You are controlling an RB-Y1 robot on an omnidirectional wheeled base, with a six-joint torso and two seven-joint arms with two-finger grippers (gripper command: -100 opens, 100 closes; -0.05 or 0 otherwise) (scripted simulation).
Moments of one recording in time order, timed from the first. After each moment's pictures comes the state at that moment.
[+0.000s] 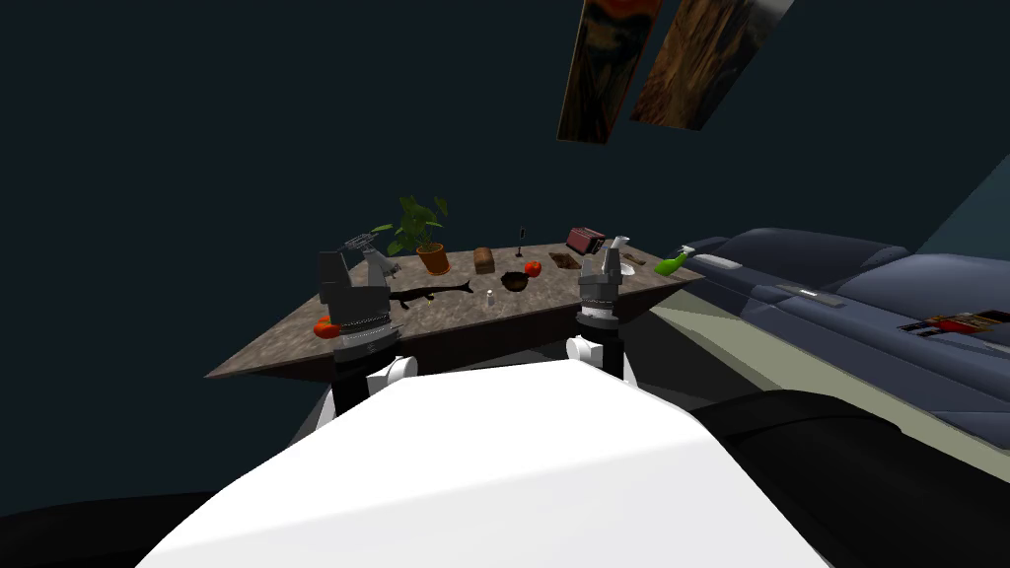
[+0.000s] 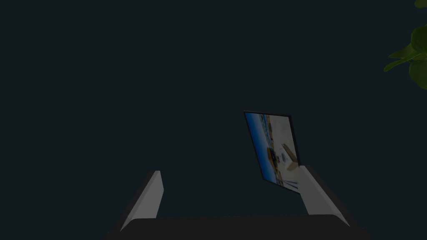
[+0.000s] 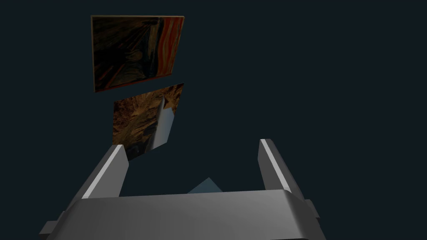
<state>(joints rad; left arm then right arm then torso) 0.52 -0.01 0.05 -2.40 -0.05 -0.51 -0.11 0.47 -0.04 -0.05 -2.33 -0.07 -0.49 0.11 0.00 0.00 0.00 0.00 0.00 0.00</state>
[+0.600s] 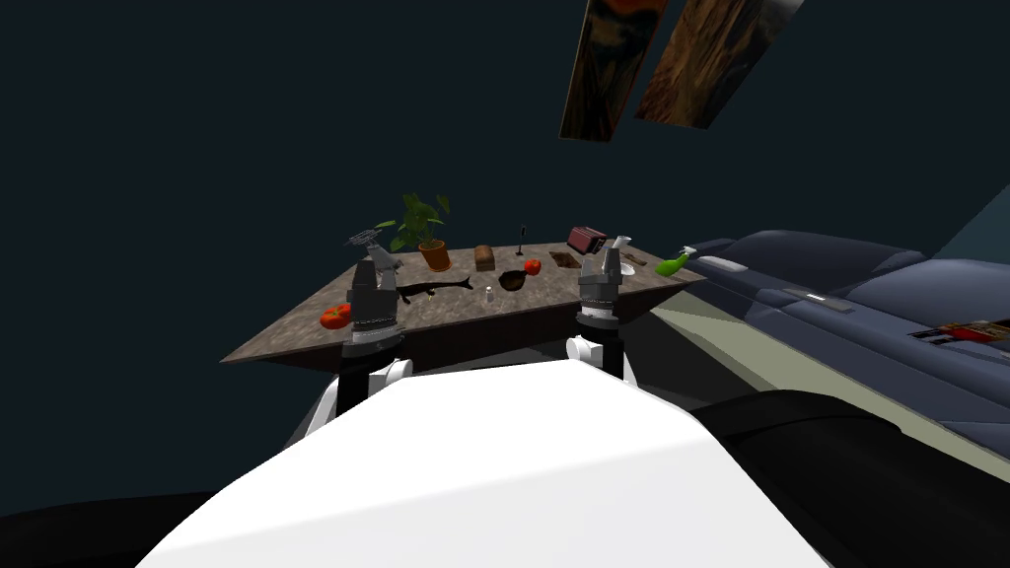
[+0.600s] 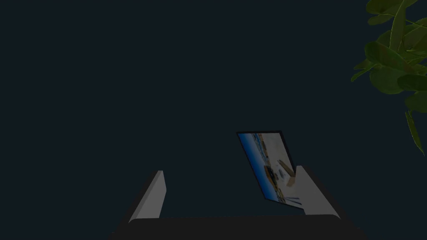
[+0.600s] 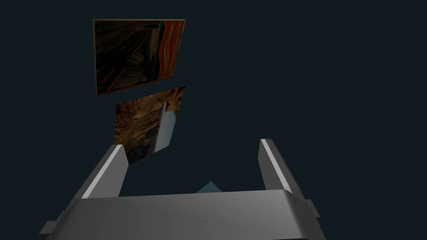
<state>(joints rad) 0.52 0.10 0.06 -2.33 -0.08 -0.48 -0.12 0.47 -0.04 -0.05 -2.33 -0.07 -0.49 0.11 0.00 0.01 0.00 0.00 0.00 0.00</state>
